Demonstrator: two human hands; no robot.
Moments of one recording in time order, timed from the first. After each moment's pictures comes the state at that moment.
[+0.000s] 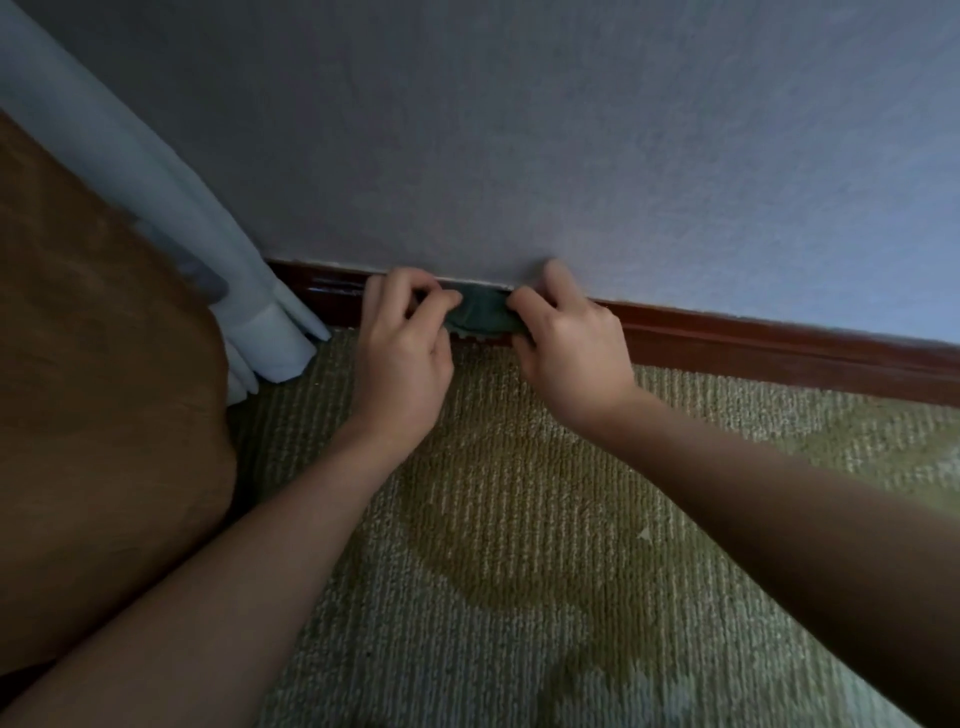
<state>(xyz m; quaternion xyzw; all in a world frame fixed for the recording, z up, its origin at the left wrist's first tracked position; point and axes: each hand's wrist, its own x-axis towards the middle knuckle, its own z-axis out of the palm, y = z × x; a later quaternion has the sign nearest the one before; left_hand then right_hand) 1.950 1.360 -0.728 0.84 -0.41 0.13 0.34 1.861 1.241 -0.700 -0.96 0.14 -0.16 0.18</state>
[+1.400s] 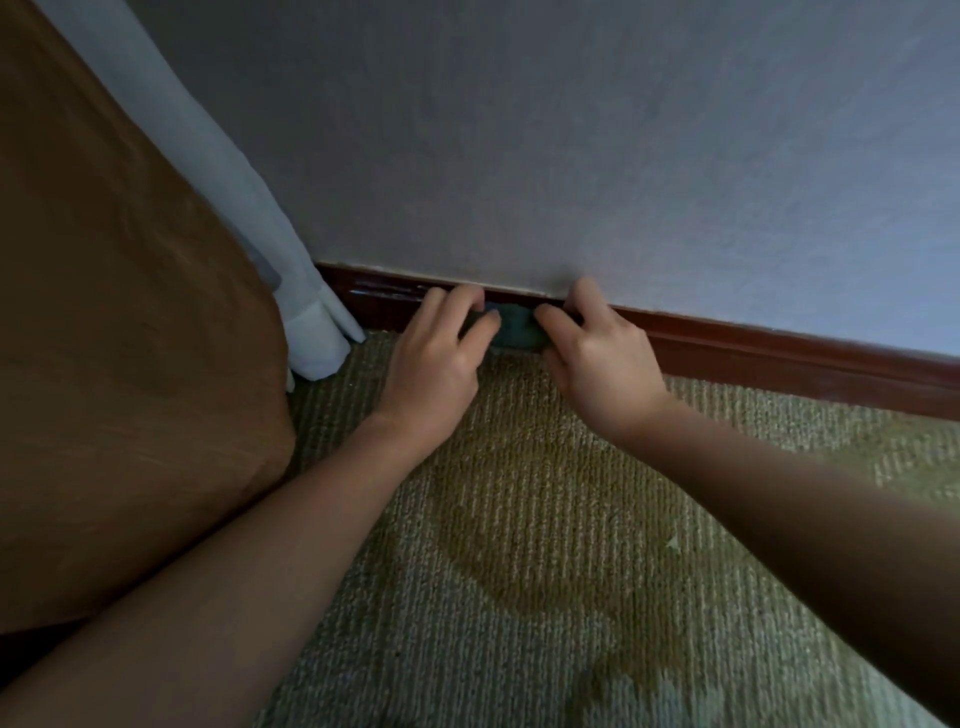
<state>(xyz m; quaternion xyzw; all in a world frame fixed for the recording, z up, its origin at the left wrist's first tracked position) 1.959 1.372 -0.724 0.81 -0.52 0.09 0.24 1.862 1.243 -0.704 -0.98 0.10 -0.13 0.13</state>
